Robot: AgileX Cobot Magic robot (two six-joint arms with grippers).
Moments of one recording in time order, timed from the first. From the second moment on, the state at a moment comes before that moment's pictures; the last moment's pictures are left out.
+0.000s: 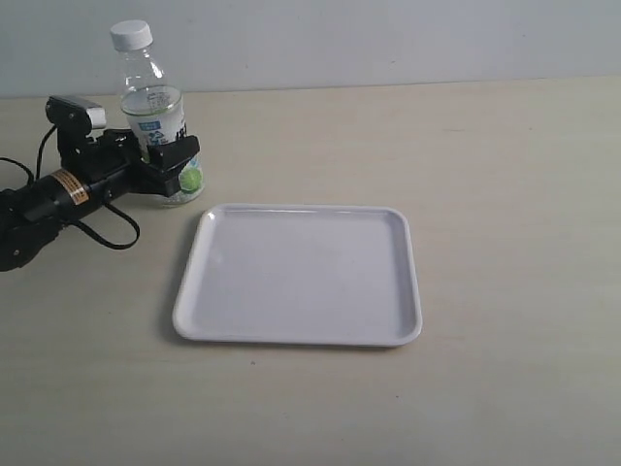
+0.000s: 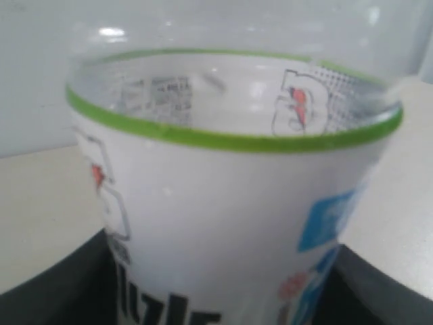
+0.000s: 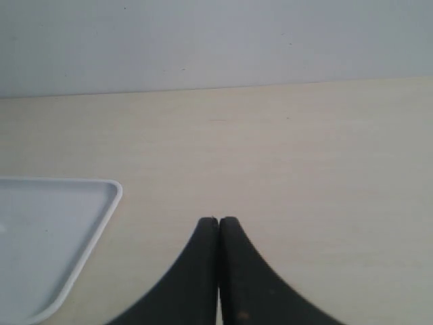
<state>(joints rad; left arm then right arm) -0.07 2.35 -1.01 0.66 -1.21 -0.34 -0.02 0.01 0.00 -0.02 0.35 0.10</state>
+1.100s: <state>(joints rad) -0.07 2.10 -0.73 0.85 -1.18 -0.09 -0.02 0.01 0.00 -0.02 0.35 0.10</state>
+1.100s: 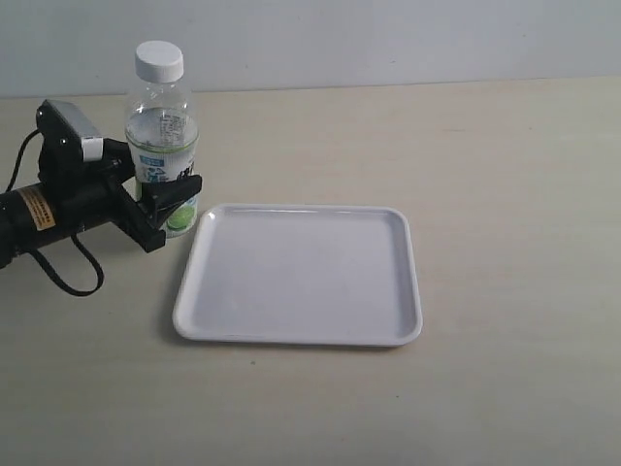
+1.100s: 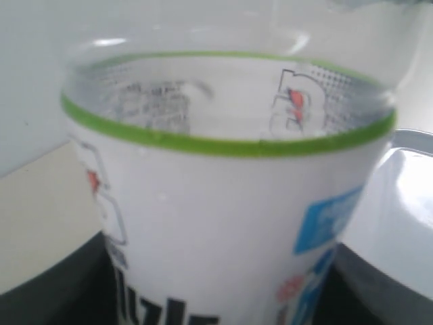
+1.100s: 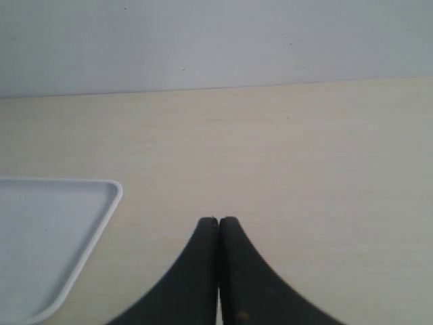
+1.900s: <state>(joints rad) -0.16 2.03 -0.67 0.91 -1.14 -0.09 -0.02 0.01 0.00 -0.06 0.30 0.10</state>
